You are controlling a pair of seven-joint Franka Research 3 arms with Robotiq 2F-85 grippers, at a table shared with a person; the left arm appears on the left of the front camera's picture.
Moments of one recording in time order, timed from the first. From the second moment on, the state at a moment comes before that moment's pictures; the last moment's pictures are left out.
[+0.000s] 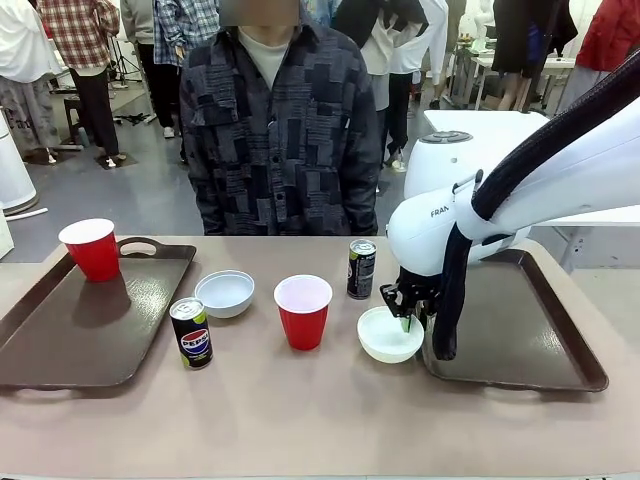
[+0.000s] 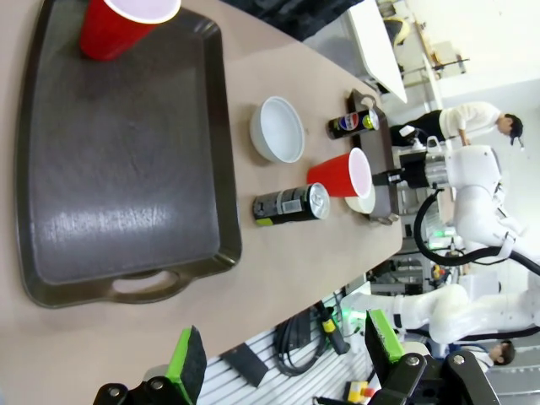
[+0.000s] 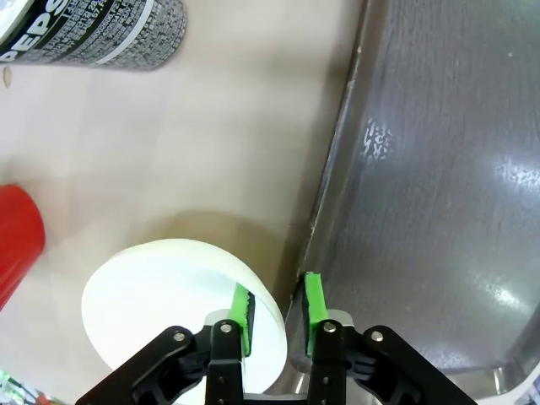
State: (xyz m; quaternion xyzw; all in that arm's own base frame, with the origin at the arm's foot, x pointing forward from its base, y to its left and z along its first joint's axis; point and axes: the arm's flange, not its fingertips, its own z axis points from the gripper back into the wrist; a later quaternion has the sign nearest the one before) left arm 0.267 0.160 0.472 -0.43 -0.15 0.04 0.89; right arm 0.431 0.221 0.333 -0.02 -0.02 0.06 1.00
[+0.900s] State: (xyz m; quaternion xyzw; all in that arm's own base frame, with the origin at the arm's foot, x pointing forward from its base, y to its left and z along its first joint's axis) left arm 0.267 0.160 0.472 -0.43 -0.15 0.04 0.89; right arm 0.420 0.227 0.347 -0.03 -0.03 0.05 1.00
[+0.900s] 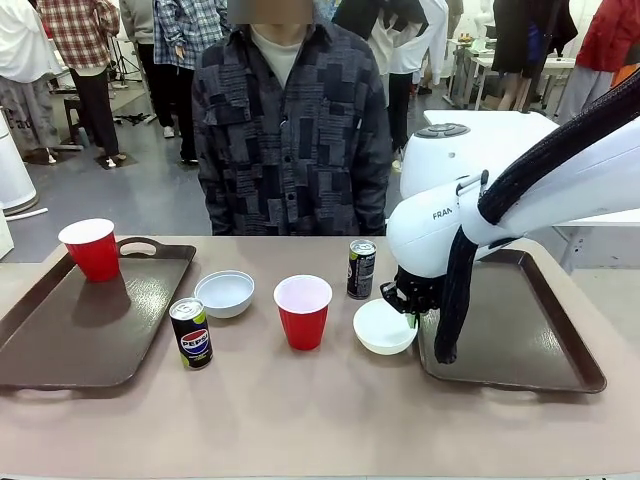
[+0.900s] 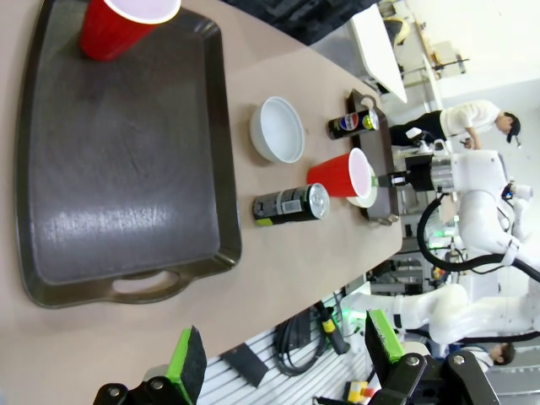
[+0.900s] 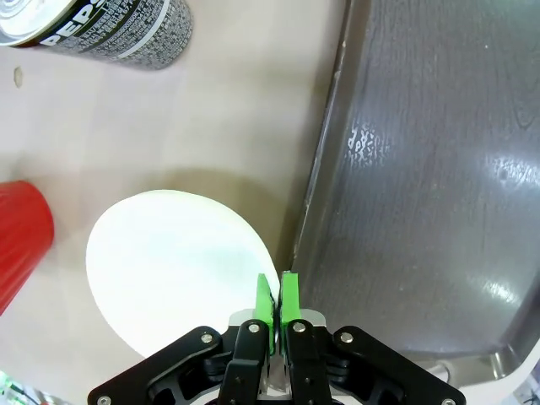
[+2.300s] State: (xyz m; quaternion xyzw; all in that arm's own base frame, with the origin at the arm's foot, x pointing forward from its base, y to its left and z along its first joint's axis) left arm 0.267 0.160 0.473 -0.43 -0.15 0.04 0.89; right arm 0.392 0.013 0.471 0.10 -0.08 0.00 0.99
